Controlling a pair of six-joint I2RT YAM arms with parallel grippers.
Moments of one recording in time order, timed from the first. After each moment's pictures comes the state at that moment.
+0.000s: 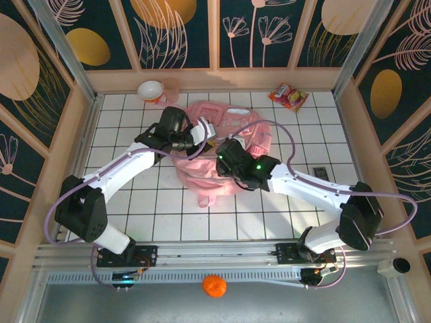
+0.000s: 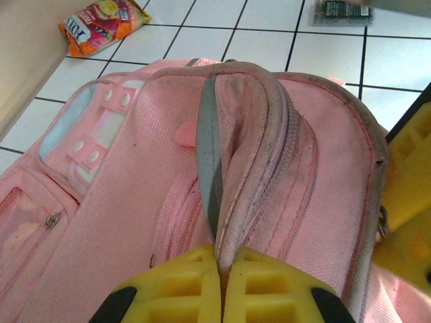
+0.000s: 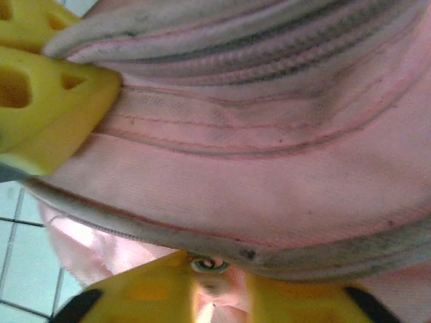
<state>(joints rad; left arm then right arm) -0.54 1.54 1.18 -0.30 0.52 0.55 0.96 1.42 1.09 -0.52 0.29 0.83</state>
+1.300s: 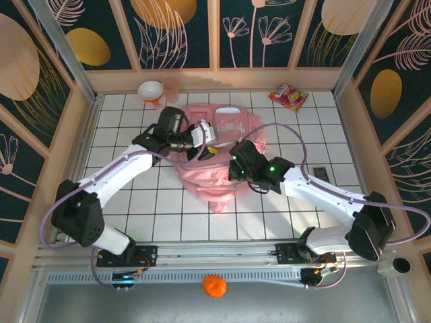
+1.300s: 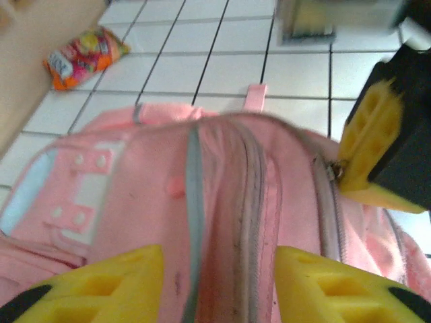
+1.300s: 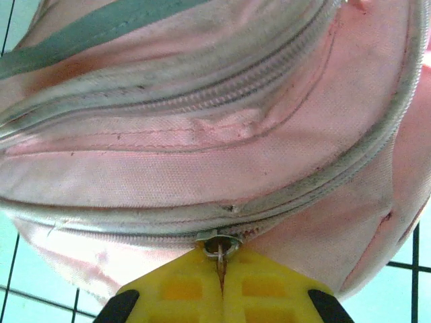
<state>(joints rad) -0.55 1.49 1.17 -0.31 0.61 0.63 0.88 1.30 0.98 -0.57 0.17 0.71</state>
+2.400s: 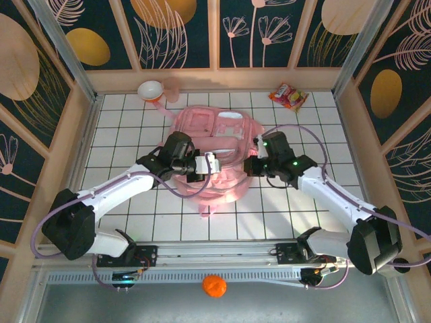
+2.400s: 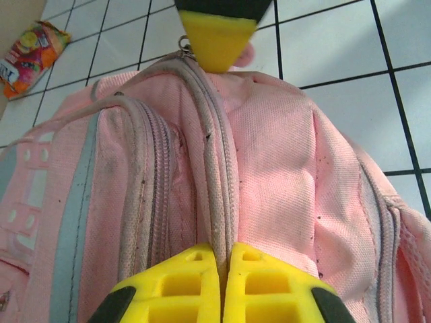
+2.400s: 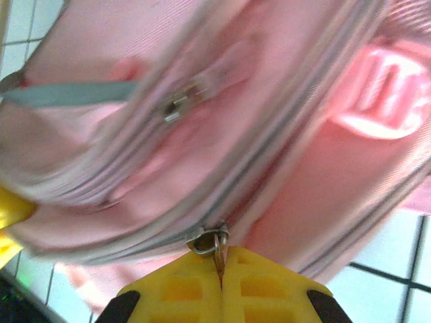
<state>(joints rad) -0.67 1.39 0.92 -0.24 0.44 0.82 0.50 1.20 0.84 -0.48 -0.28 0.49</state>
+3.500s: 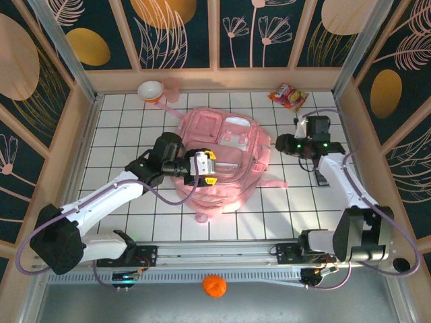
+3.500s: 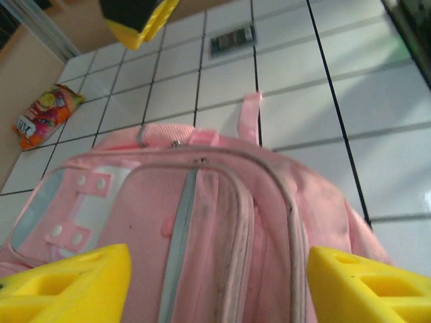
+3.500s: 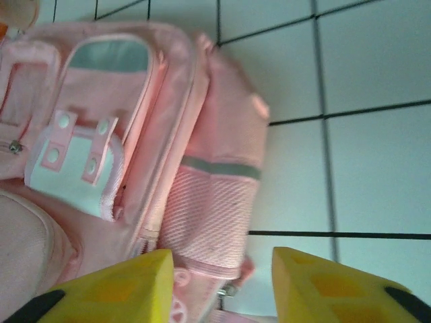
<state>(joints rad) -0.67 1.26 0.88 -0.19 0.59 0.71 0.03 1.26 0.97 -0.55 -0.31 0.25</state>
